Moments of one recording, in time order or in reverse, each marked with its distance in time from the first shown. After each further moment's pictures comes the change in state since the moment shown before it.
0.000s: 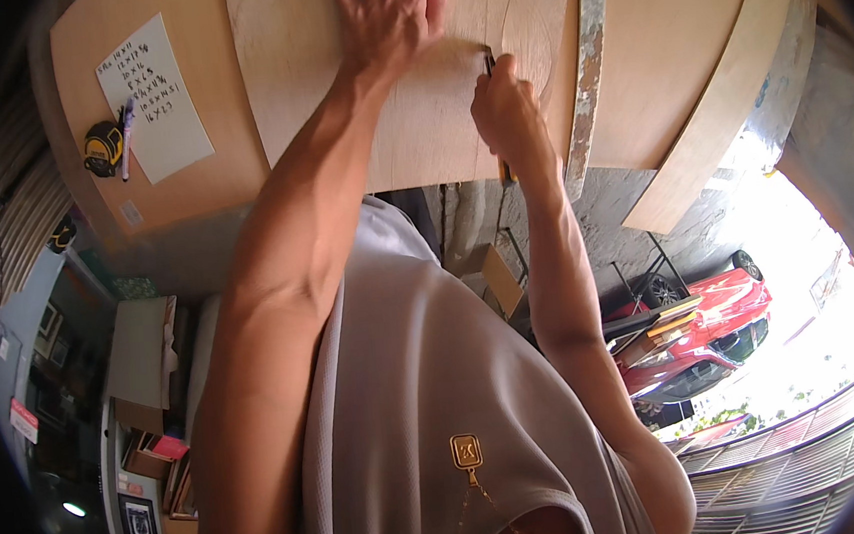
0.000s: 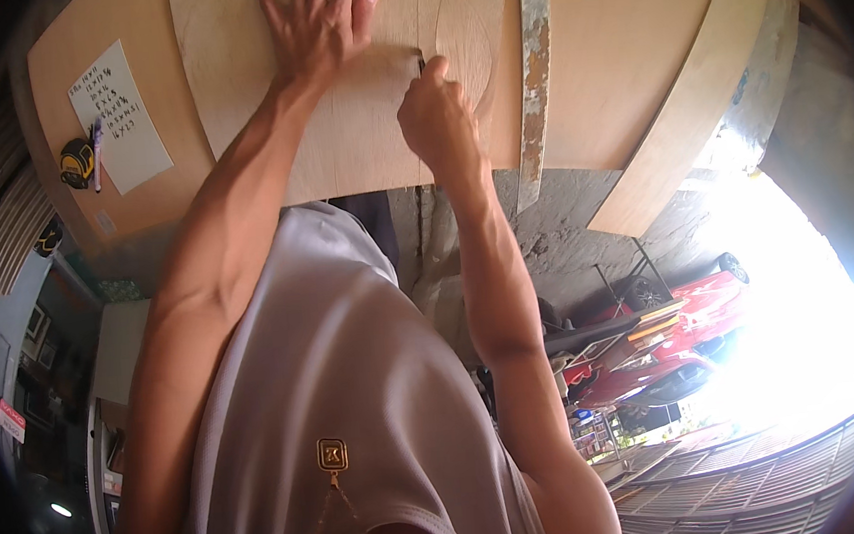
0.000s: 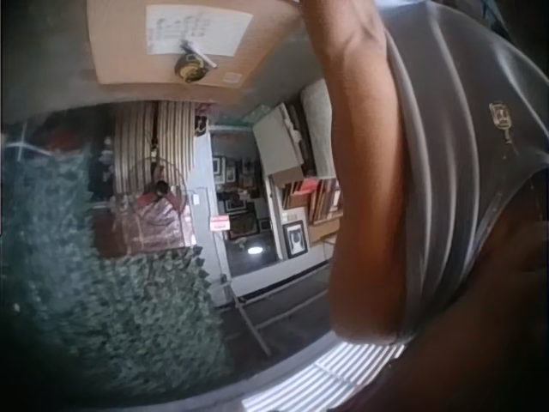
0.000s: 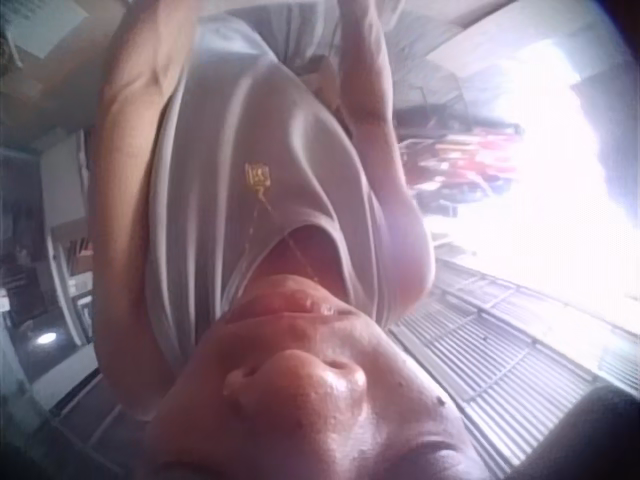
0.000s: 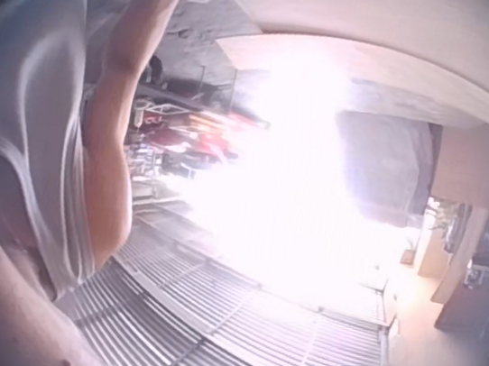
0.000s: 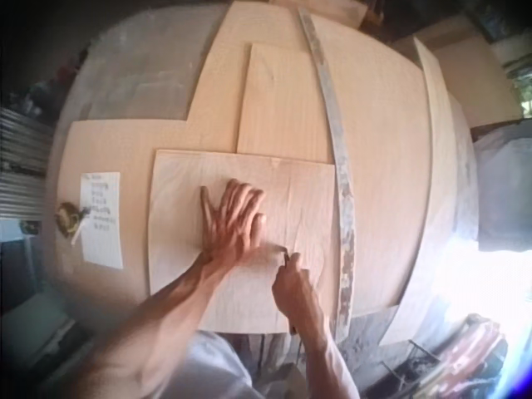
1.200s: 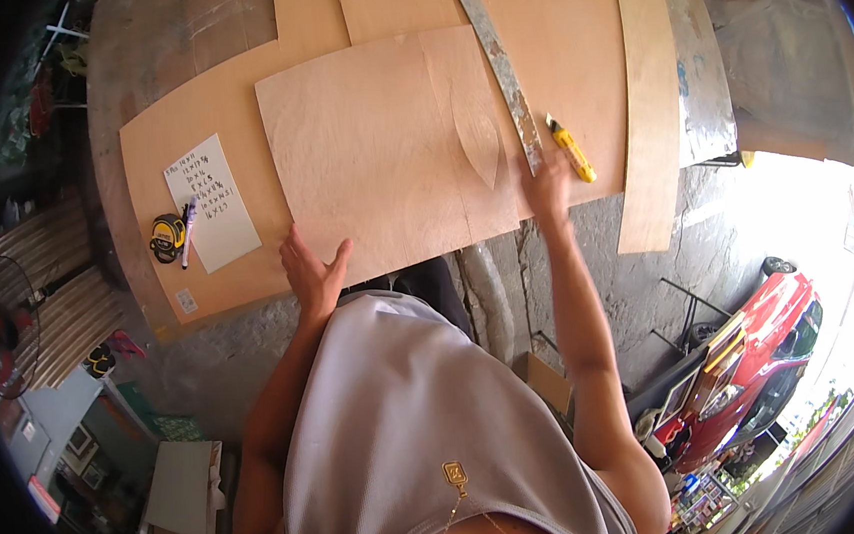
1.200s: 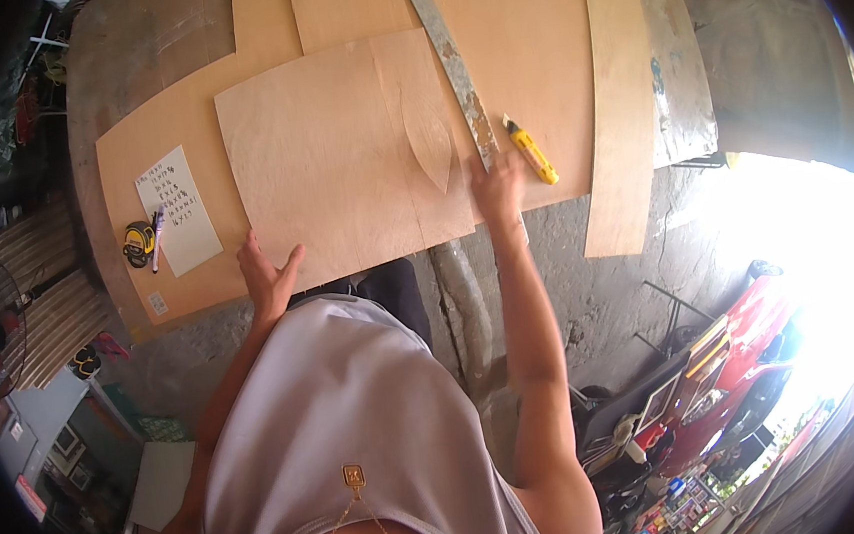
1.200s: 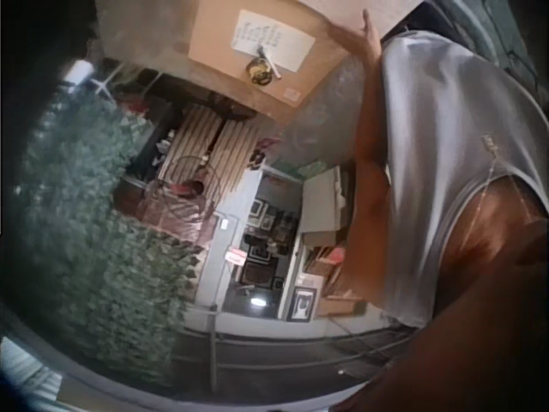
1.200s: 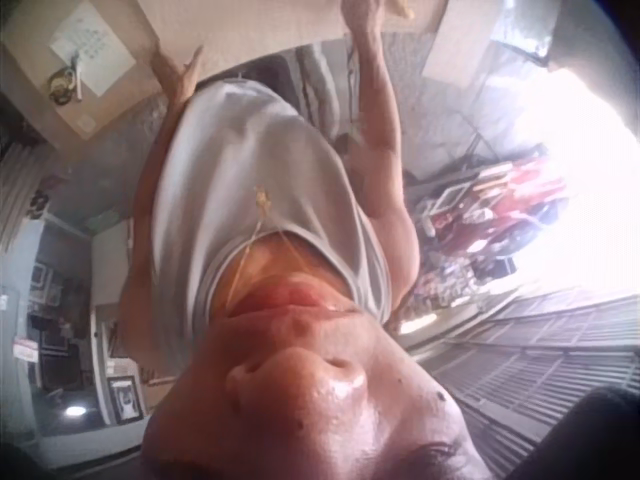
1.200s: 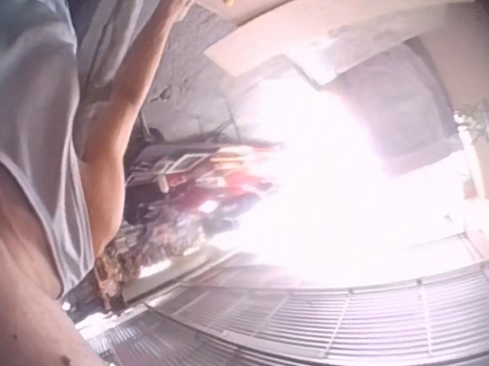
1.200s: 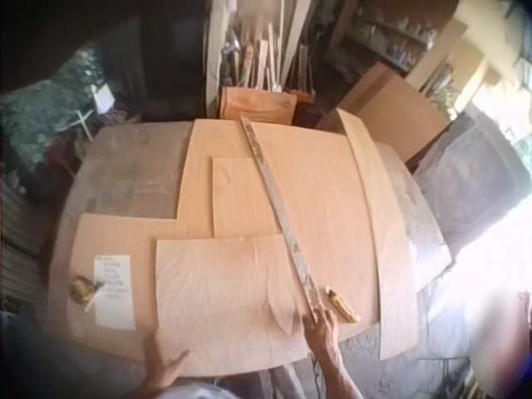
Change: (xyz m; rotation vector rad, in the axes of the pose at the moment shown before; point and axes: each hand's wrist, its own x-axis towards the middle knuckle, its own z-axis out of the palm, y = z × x) left_hand -0.191 -0.069 -0.110 -0.222 -0.205 -0.568; right_hand -0.009 0.142 0.010 -0.170 0.706 -0.094
